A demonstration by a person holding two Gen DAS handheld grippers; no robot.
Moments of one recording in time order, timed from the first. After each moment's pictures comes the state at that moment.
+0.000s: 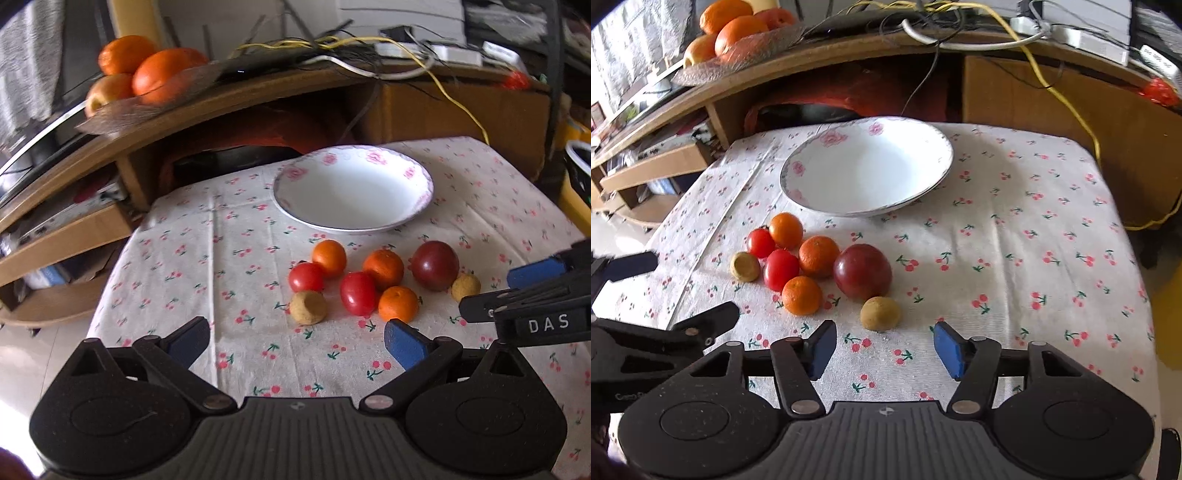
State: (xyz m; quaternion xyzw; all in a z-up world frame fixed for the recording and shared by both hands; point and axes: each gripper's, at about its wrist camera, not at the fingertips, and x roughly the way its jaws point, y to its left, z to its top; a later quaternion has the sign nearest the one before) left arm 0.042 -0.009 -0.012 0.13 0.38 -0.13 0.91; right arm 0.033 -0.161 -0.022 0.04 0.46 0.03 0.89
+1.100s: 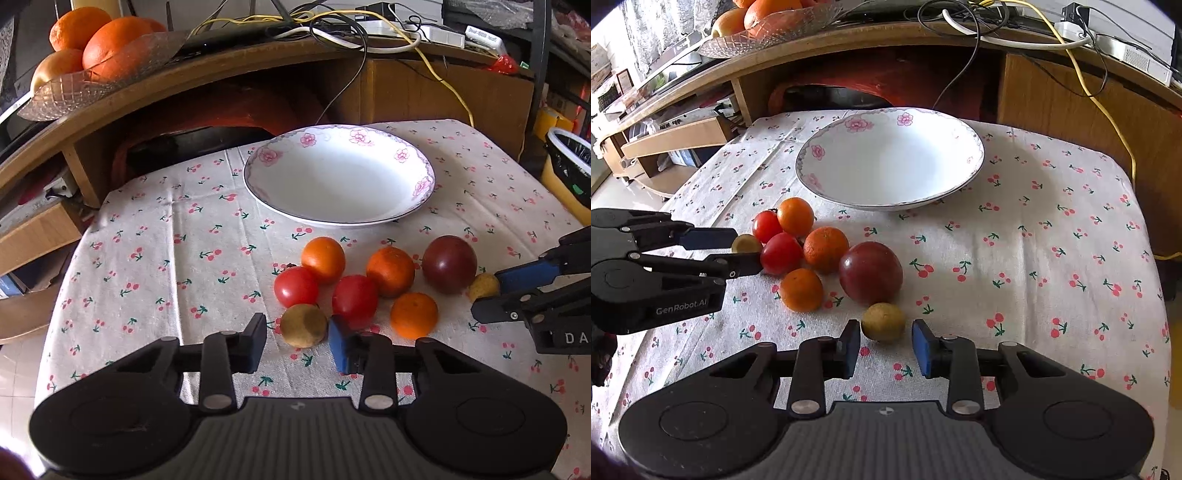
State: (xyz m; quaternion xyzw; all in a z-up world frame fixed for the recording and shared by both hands) left arm 0.088 0.002 -0.037 0.12 0.40 -0.19 0.89; right arm 0.049 -0.162 -0.031 0.00 0.46 0.08 0.88
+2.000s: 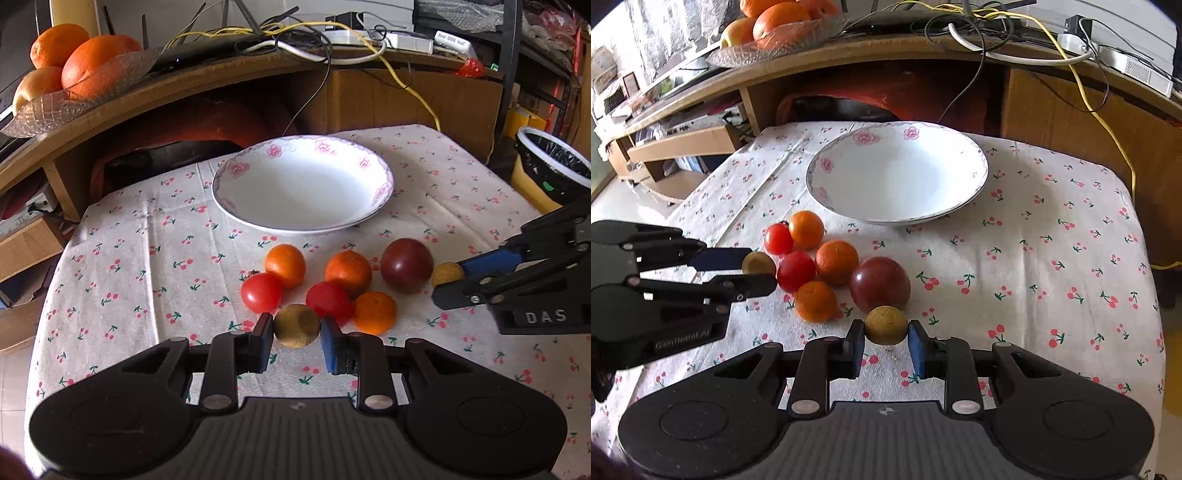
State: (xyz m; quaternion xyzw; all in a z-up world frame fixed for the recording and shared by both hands) left arm 0.073 -0.005 -0.025 0.12 0.39 -0.24 0.88; right arm 0.047 -0.162 -0.021 0.01 0.45 0.09 0.89
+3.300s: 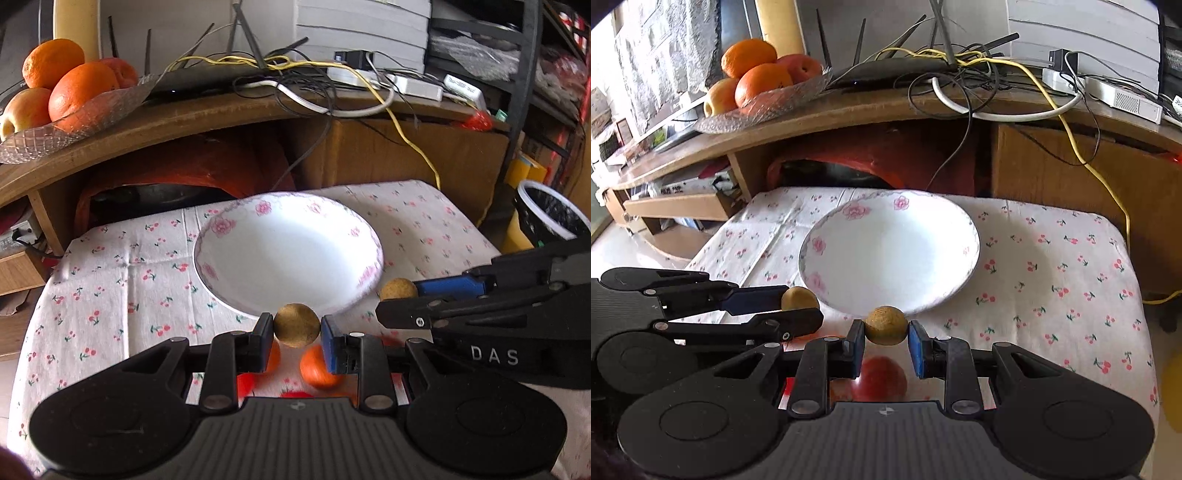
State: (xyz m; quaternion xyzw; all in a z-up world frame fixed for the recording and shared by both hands) left arm 0.112 -0.032 0.002 0.06 0.37 -0.24 0.89; right arm 0.079 -0.166 0.005 0.04 0.39 0.08 0.92
